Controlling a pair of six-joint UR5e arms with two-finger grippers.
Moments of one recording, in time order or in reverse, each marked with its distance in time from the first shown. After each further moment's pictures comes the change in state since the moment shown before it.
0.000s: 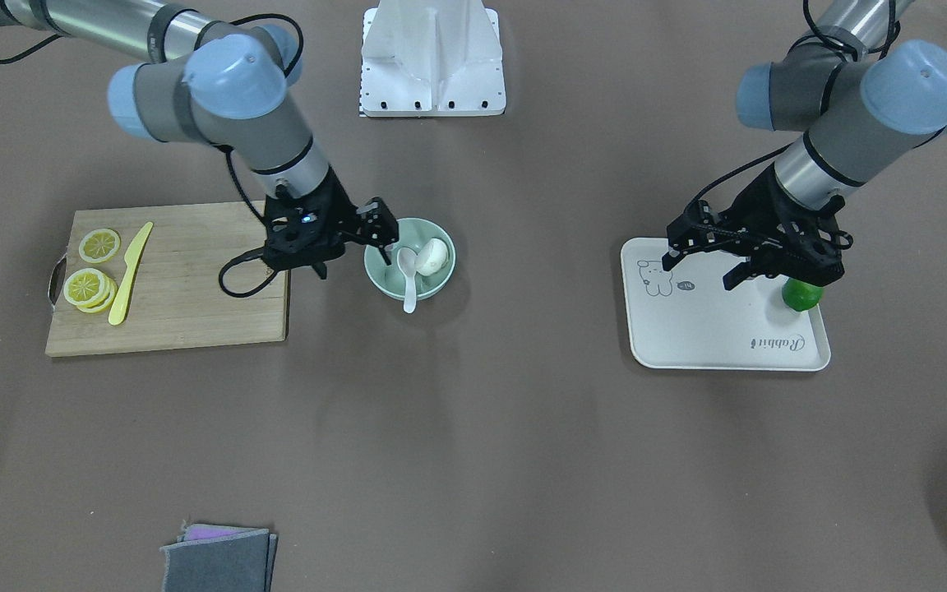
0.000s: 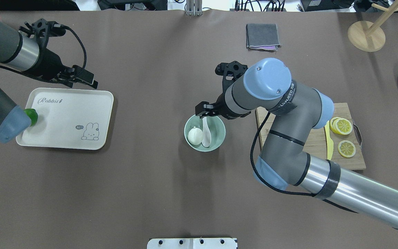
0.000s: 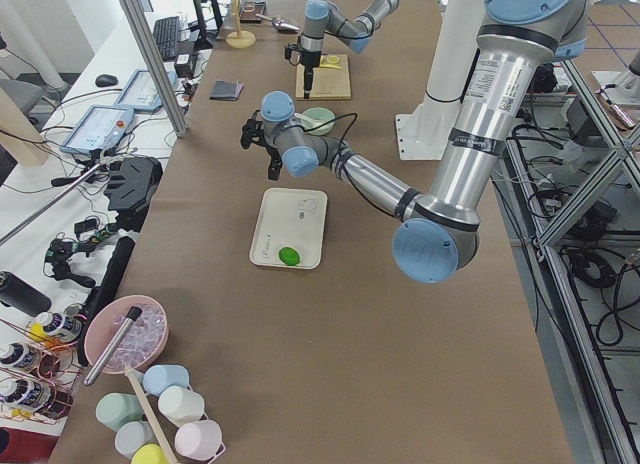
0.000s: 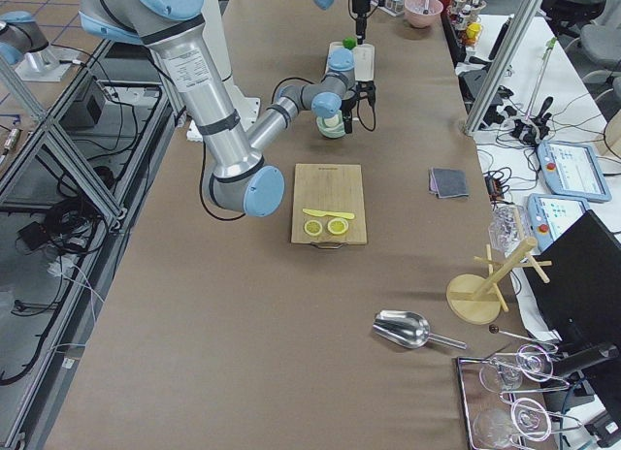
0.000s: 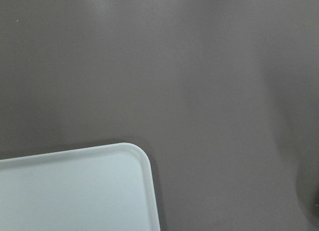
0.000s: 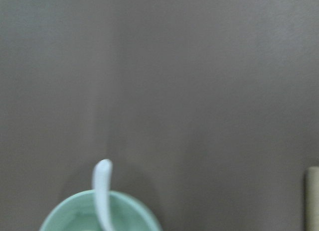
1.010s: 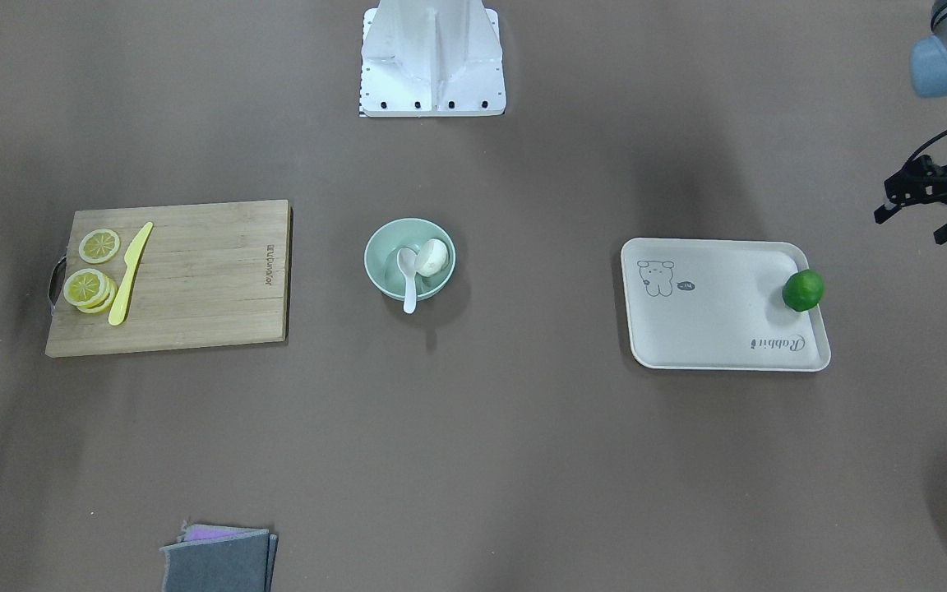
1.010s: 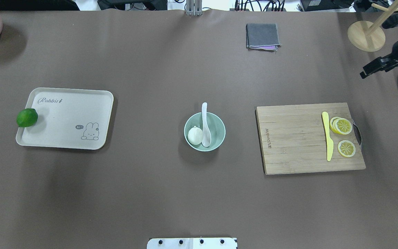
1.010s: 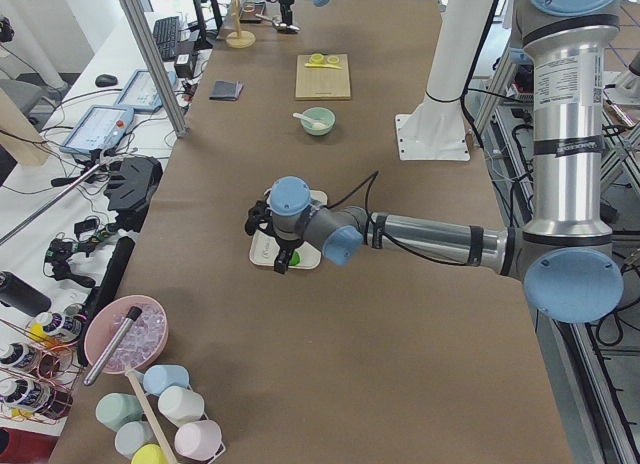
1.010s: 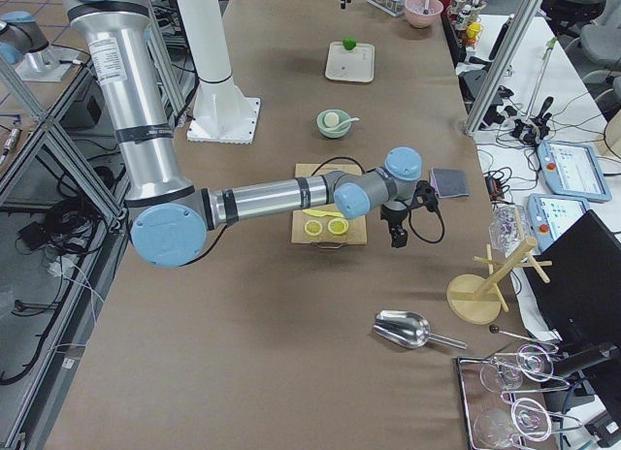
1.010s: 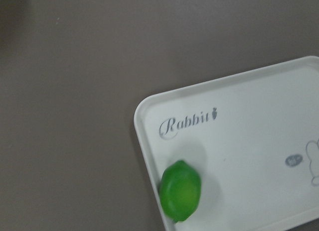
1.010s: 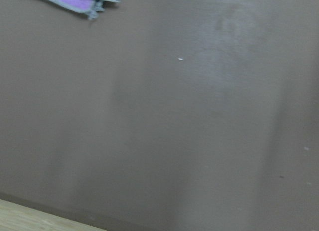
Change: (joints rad) left arm -0.324 0.432 -0.003 -0.001 -0.159 0.599; right arm 0.578 -0.319 -0.196 0.002 0.336 -0.838
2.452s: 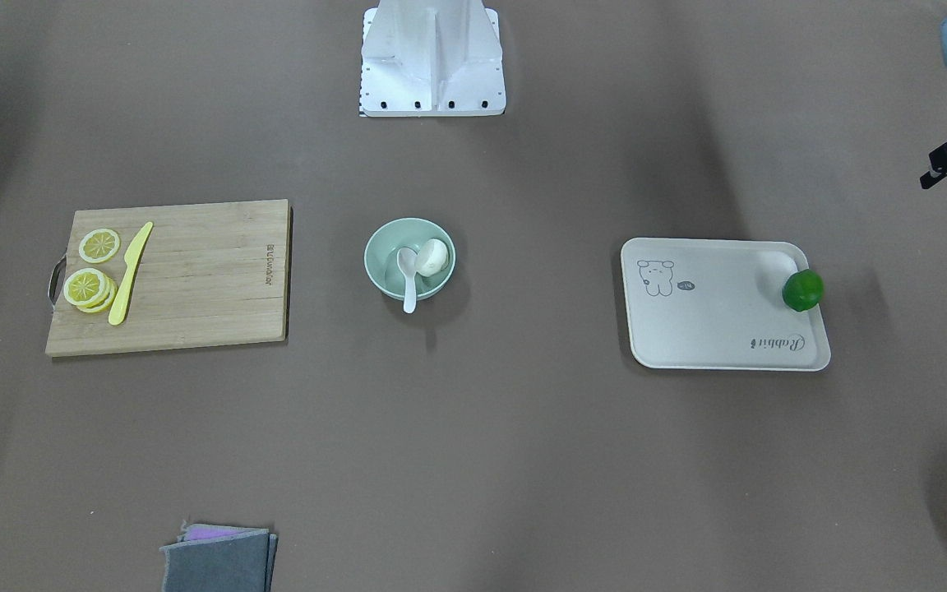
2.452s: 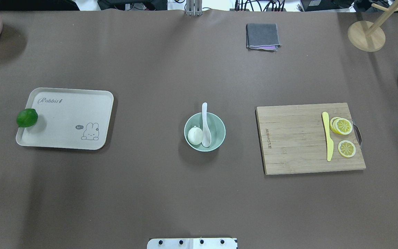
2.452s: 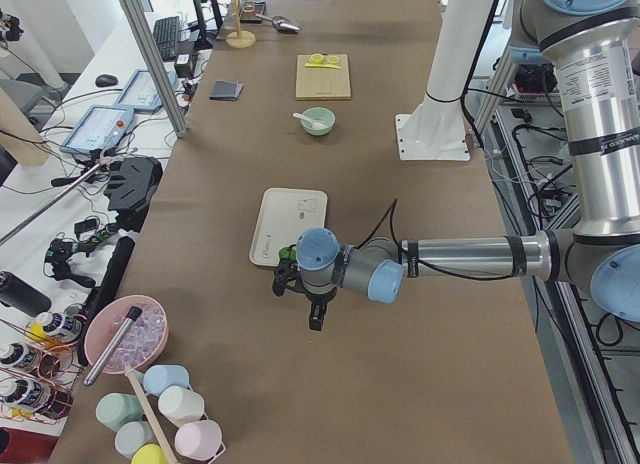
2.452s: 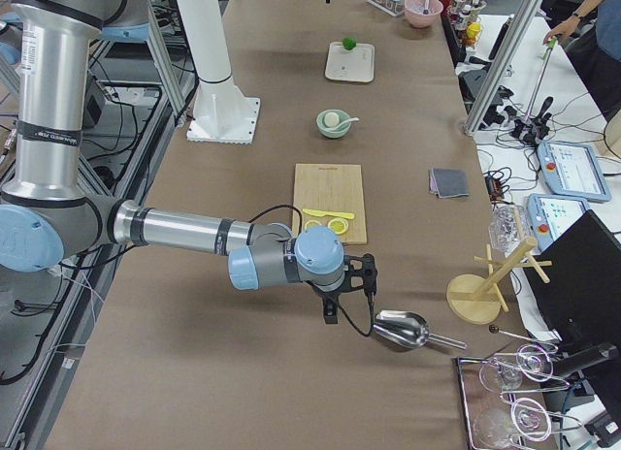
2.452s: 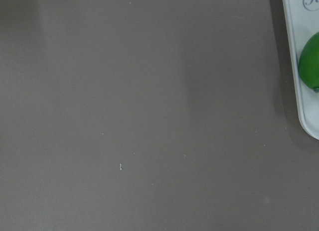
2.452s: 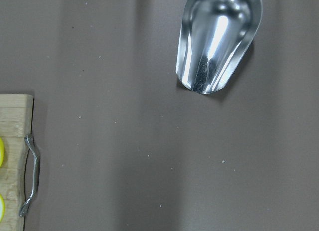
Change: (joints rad) left arm -0.067 0.106 0.009 0.187 0.026 0.081; right arm 0.314 -0.367 0.141 0.011 0.143 -0.116
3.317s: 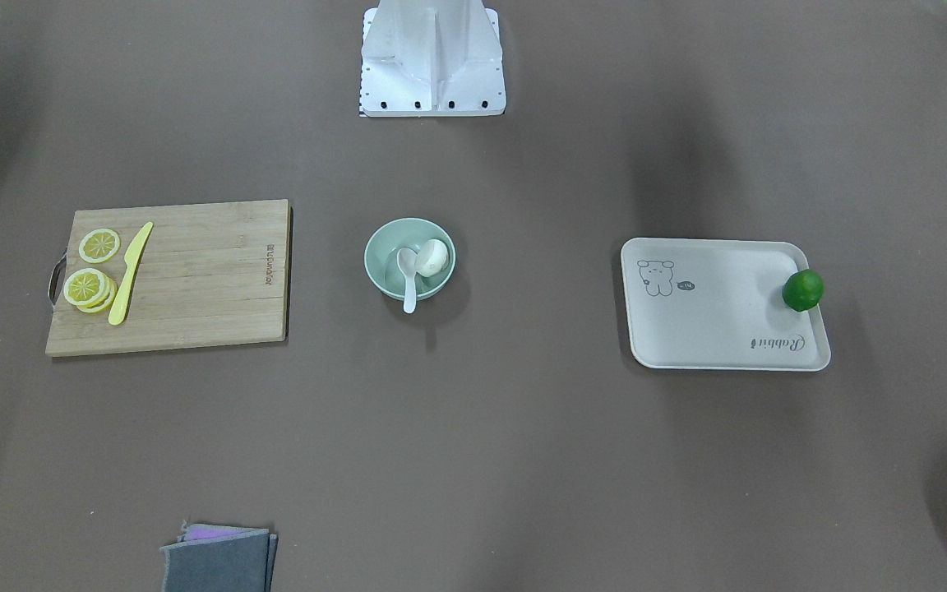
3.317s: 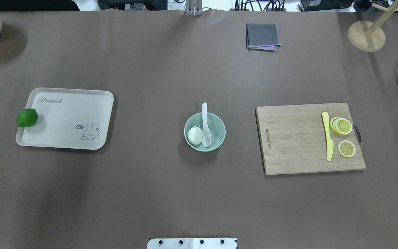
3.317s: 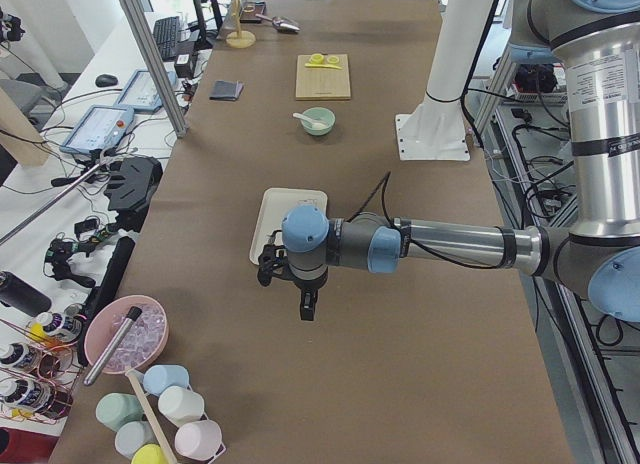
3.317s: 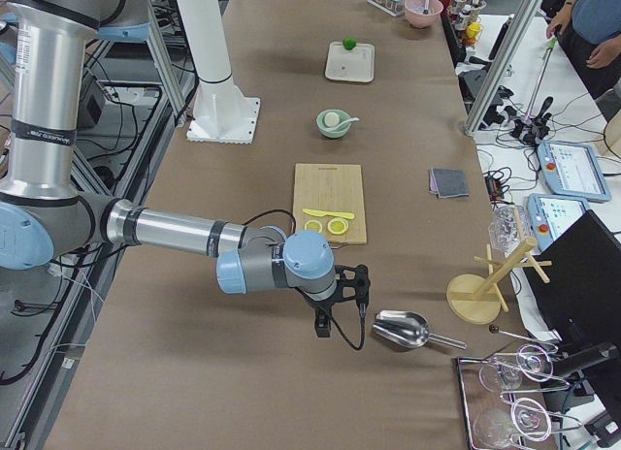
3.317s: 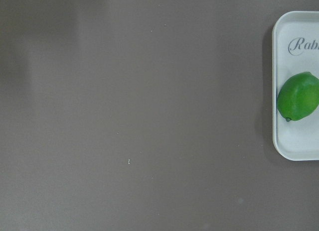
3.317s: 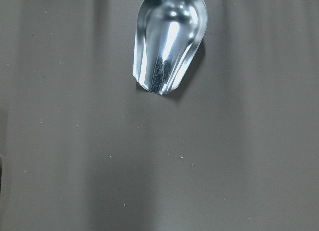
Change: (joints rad) left arm -0.134 -0.044 -0.101 0.240 -0.016 0.119; right arm 0.029 -0.037 0.009 0.000 -0.074 -0.001
